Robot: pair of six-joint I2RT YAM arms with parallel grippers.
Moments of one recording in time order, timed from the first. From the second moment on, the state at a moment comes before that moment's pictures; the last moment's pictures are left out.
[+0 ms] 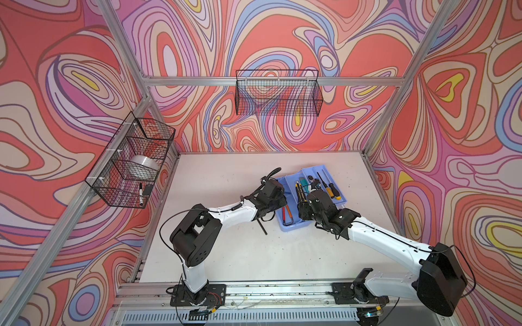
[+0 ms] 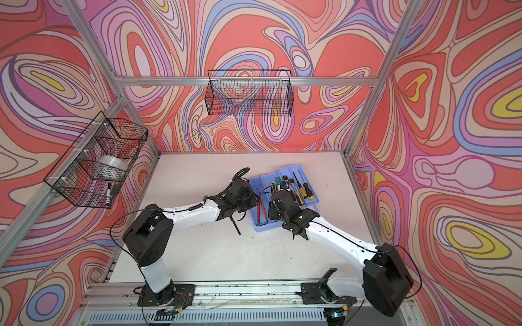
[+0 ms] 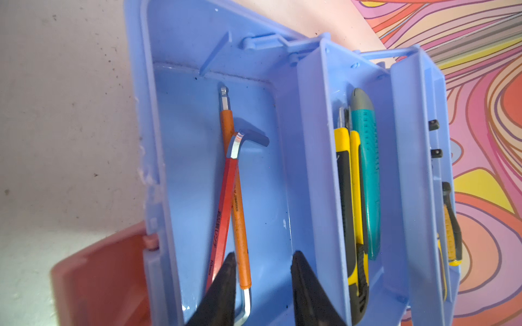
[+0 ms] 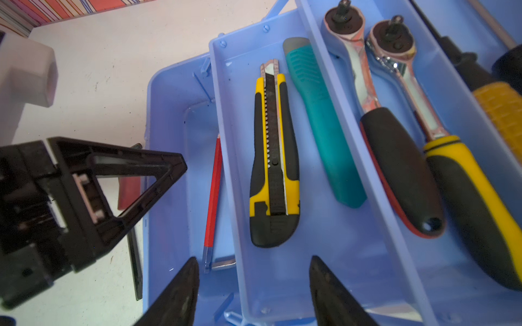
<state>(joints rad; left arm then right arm) -0.75 1.80 1.15 -0.06 -0.04 -1.06 0.66 1.26 0.82 -0.35 0.26 0.57</state>
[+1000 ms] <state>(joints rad) -0.64 1.14 0.62 -0.22 -0.34 -1.02 0.91 1.57 1.03 -0.21 0.16 0.45</state>
